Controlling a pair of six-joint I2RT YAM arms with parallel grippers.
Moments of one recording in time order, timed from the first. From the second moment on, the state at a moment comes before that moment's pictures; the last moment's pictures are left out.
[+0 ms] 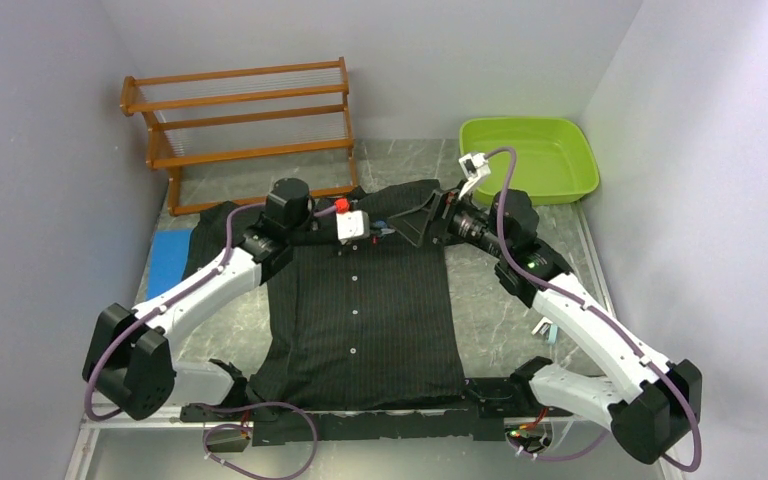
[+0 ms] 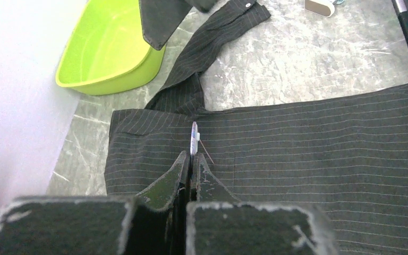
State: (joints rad) left arm -0.56 1.32 0.97 0.05 0.79 0.60; right arm 0.55 1.05 0.89 0.08 -0.39 0.57
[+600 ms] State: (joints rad) left arm -0.73 1.07 0.65 0.26 0.50 0.91; right arm 0.54 1.16 0.78 0.17 -0.50 0.85
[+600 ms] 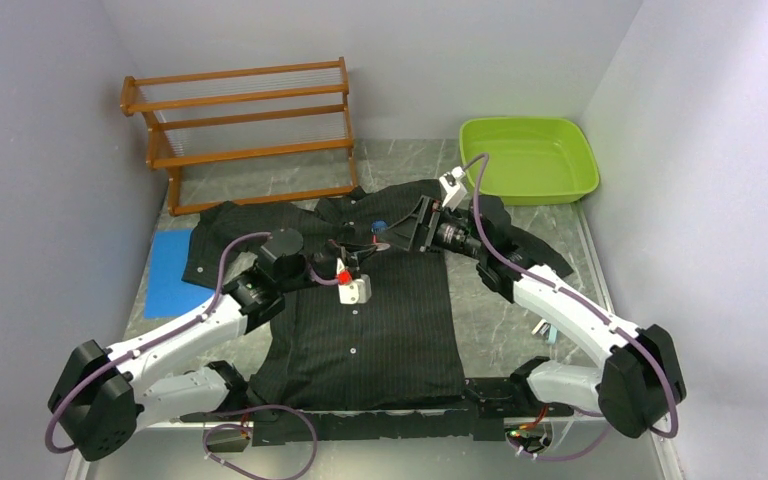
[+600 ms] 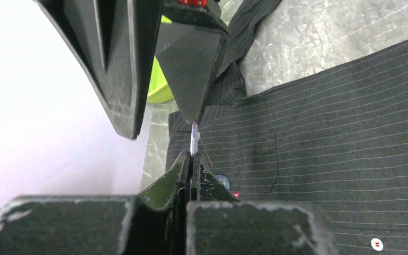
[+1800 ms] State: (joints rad) left arm -0.82 1.14 0.71 0.24 0.15 0.85; right arm 0.55 1.18 0.81 0.13 -0.47 0.97
